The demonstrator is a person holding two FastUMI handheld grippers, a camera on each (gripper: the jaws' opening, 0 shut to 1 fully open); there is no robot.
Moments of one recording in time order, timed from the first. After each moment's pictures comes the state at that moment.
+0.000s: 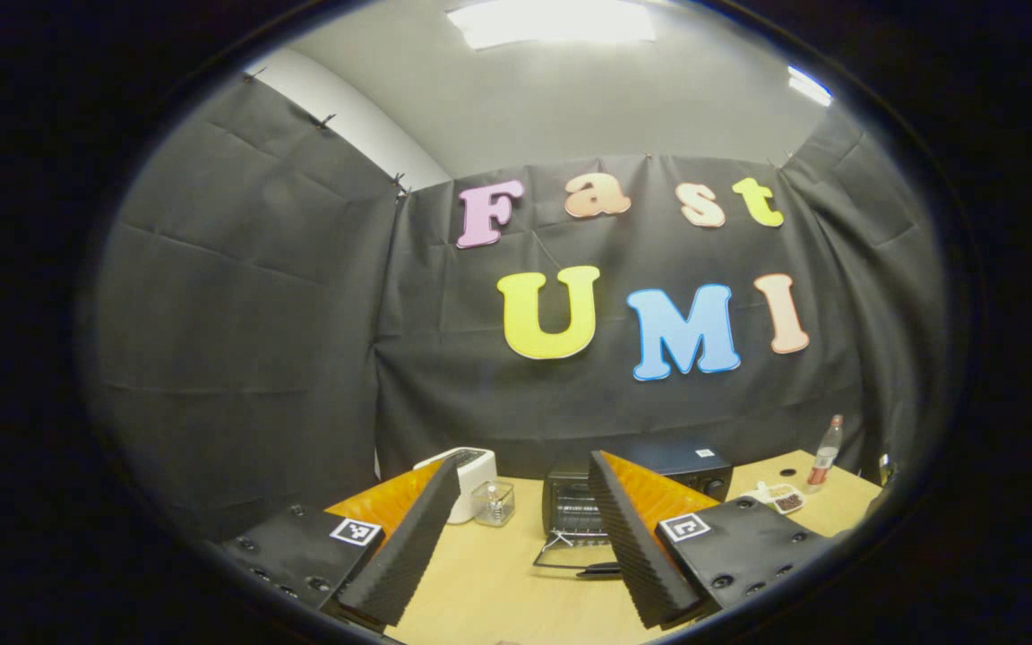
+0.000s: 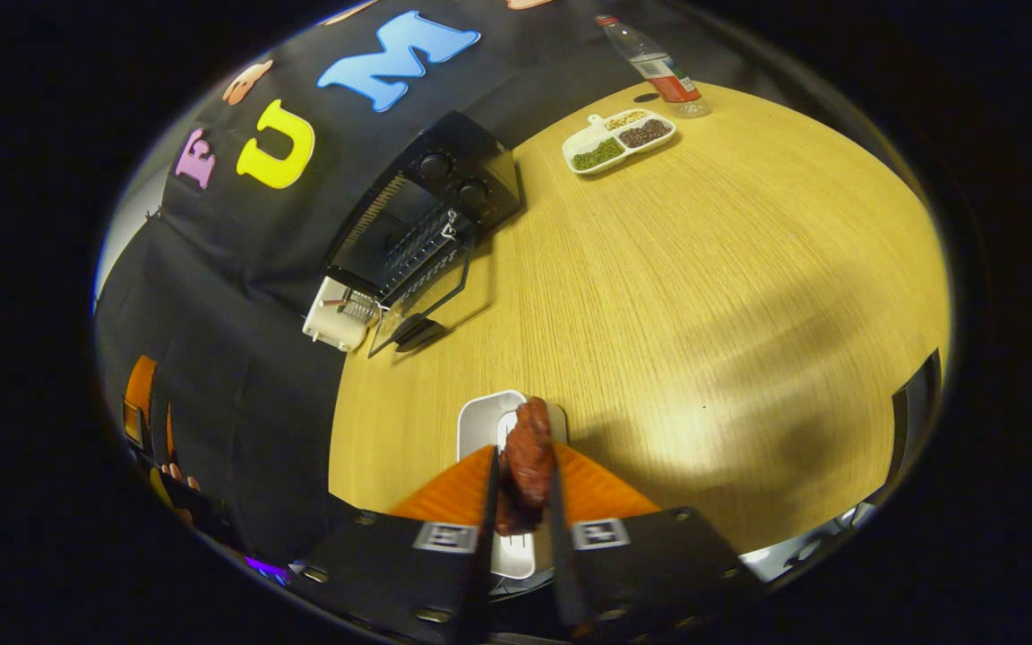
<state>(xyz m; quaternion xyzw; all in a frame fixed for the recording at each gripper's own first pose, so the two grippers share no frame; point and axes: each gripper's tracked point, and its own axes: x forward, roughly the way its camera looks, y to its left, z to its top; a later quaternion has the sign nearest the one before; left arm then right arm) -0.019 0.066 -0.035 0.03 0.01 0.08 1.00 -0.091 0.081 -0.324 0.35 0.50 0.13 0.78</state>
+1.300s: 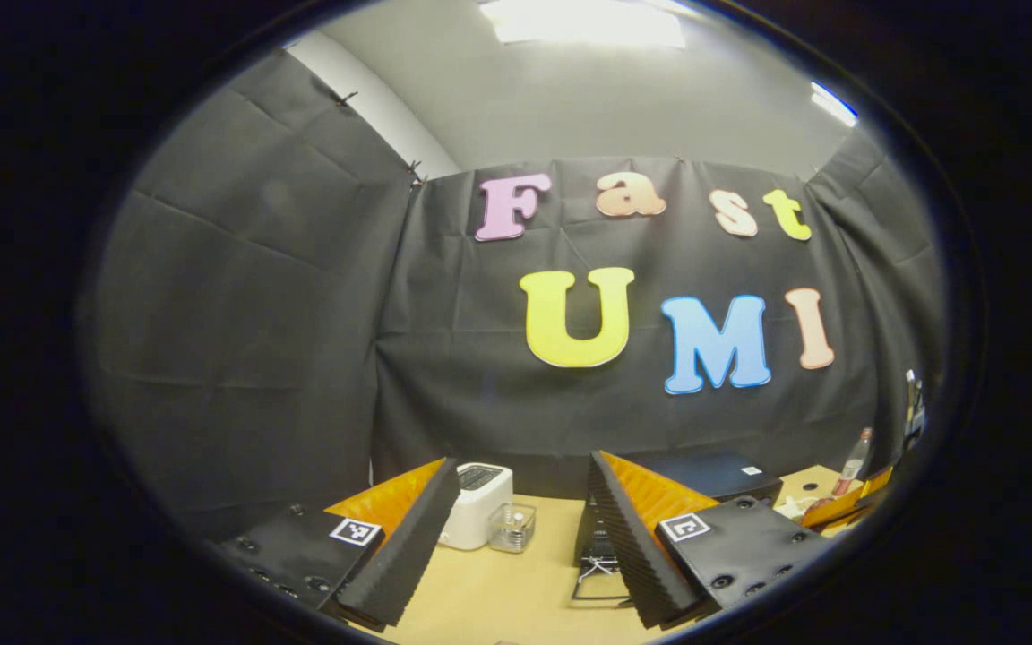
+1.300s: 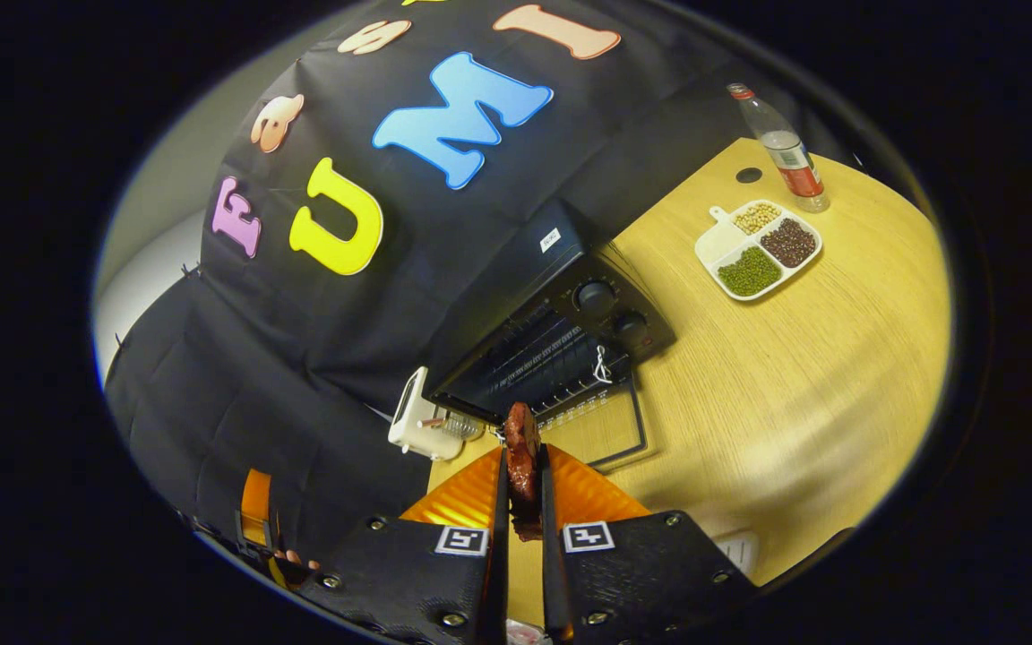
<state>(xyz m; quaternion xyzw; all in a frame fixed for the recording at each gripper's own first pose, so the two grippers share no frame) 0.074 0.168 -0.050 0.01 0.00 0.08 1.00 0.077 0.170 -0.208 0.41 0.36 0.13 0.82</state>
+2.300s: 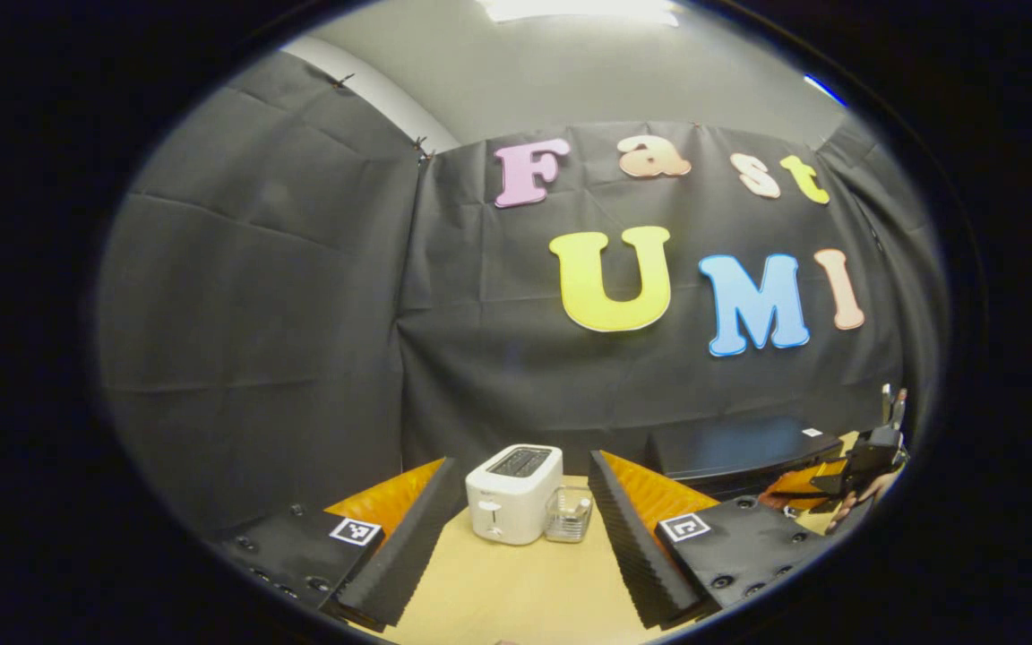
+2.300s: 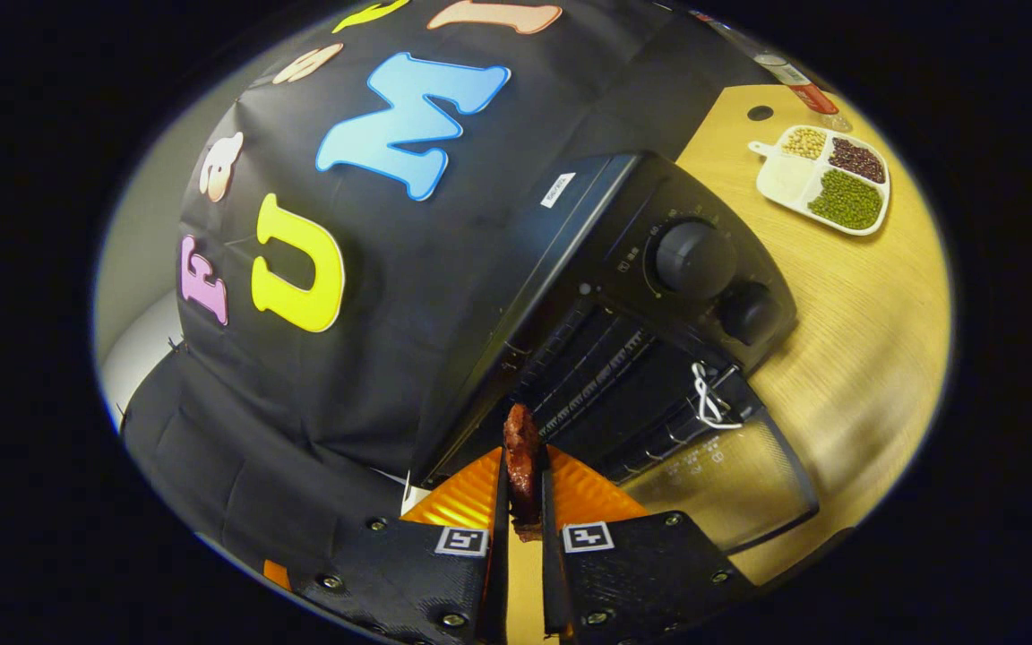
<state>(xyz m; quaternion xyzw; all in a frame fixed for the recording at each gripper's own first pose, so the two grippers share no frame) 0.111 0.251 -0.088 0.04 0.05 0.11 0.99 0.215 0.264 -0.273 0.51 0.29 0.10 0.81</state>
